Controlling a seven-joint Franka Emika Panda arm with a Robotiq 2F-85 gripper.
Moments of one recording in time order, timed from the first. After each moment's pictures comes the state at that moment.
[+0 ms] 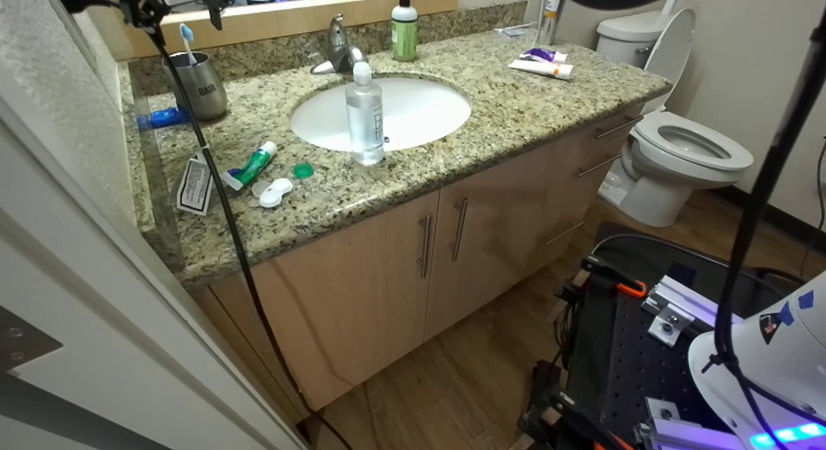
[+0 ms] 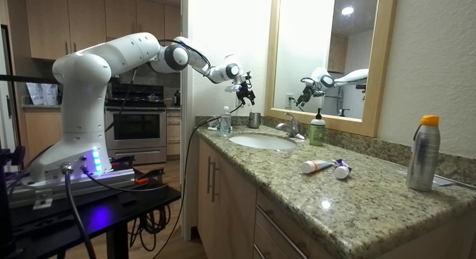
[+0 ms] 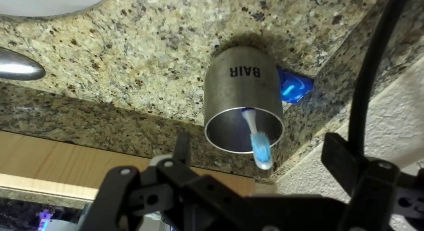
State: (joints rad) arm 0.02 1.03 -0.07 -0.76 -0.13 2.30 0.24
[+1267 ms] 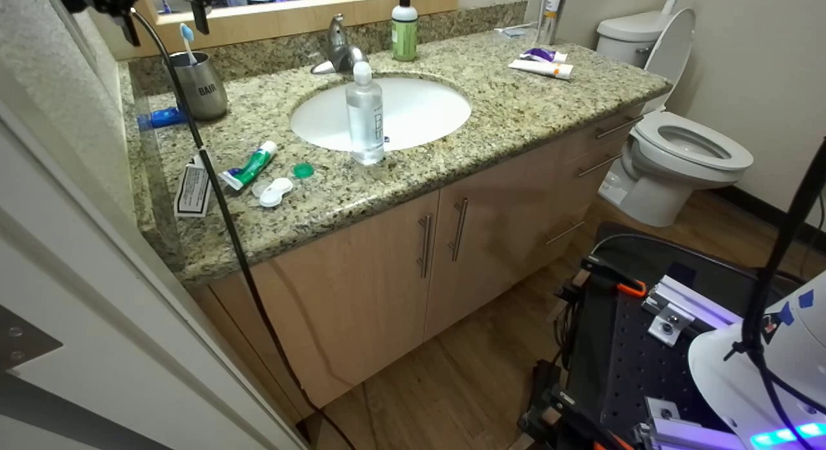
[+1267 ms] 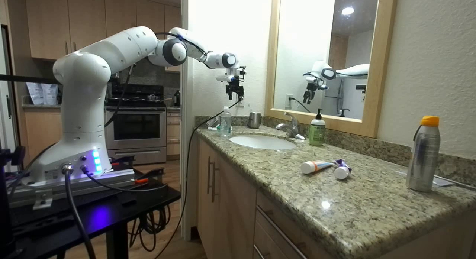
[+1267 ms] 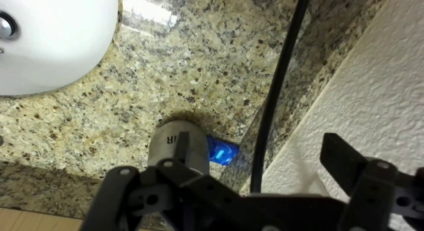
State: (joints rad) arm 0.00 0.94 0.05 -0.73 -0.02 1.93 0.15
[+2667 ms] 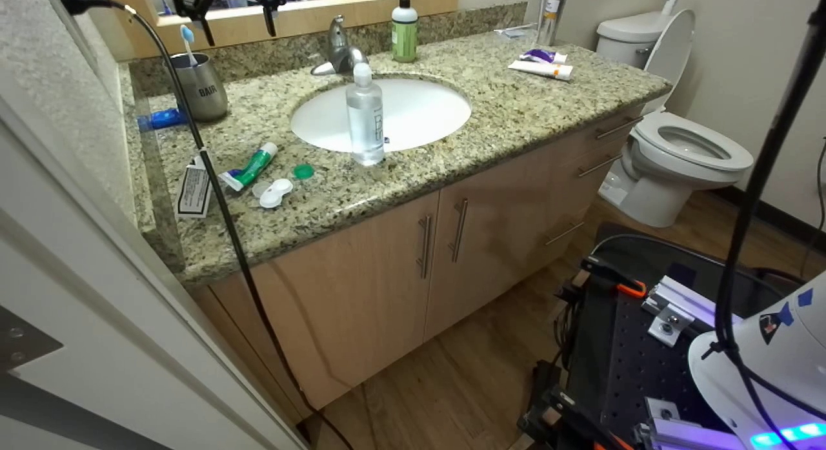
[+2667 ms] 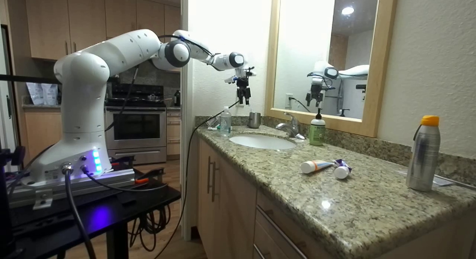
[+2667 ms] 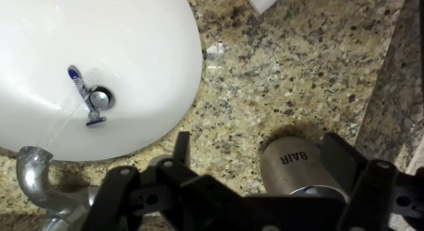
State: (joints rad) arm -0.04 1.00 -0.06 -0.66 -0.02 1.80 0.41
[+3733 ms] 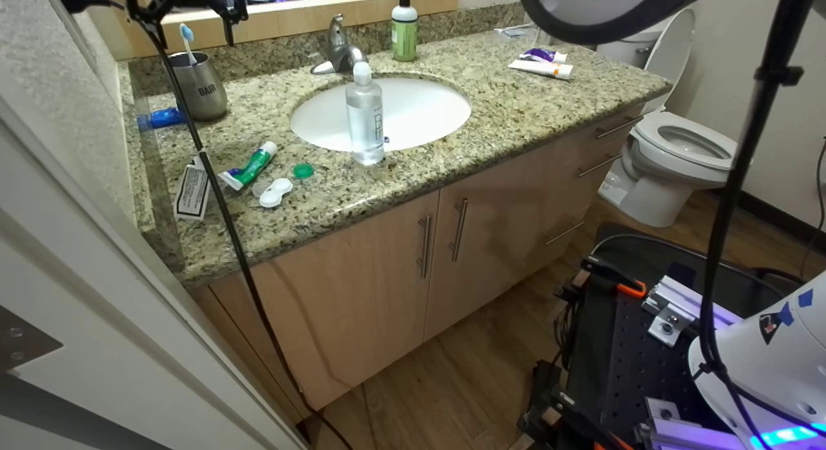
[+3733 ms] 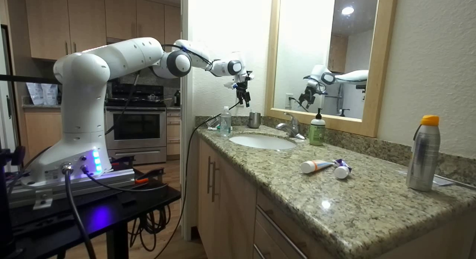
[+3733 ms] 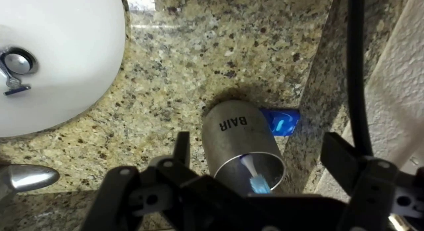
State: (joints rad) arm -0.02 1.11 -0.03 -0.55 0.01 2.00 0.42
